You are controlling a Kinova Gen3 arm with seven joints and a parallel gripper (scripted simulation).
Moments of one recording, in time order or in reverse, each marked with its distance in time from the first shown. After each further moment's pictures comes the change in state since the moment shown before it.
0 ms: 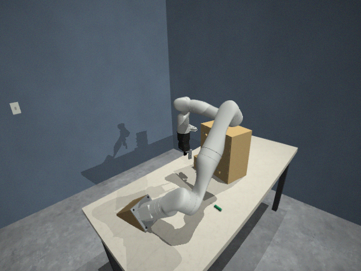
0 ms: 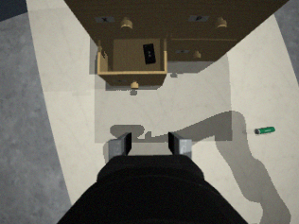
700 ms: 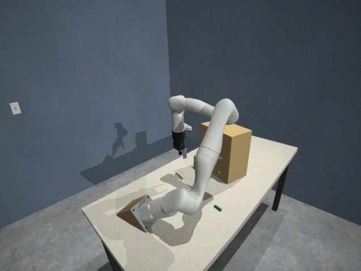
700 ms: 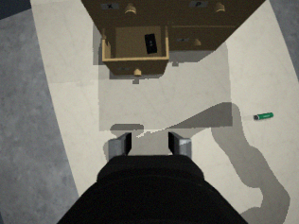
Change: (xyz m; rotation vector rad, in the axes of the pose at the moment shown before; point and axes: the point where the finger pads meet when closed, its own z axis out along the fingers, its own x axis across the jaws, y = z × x) arm -0.009 0.032 -0.011 -0.009 0.001 0.017
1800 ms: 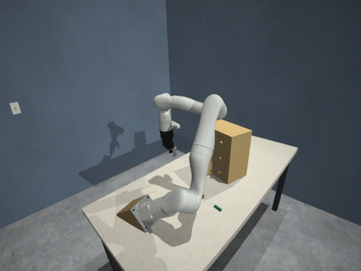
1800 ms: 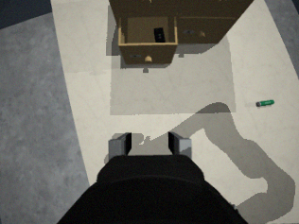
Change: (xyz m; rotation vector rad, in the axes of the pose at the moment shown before) arm -0.024 0.057 -0.018 0.065 -0.005 -0.008
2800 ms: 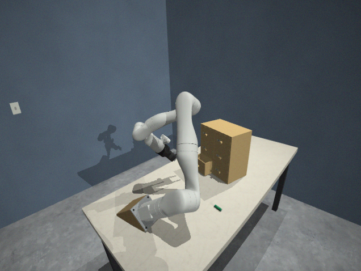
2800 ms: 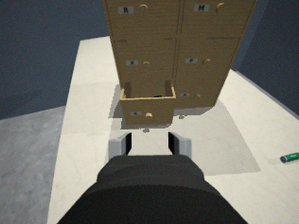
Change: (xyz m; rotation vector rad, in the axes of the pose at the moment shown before) arm 0.002 -0.040 0.052 0.661 -0.013 0.017
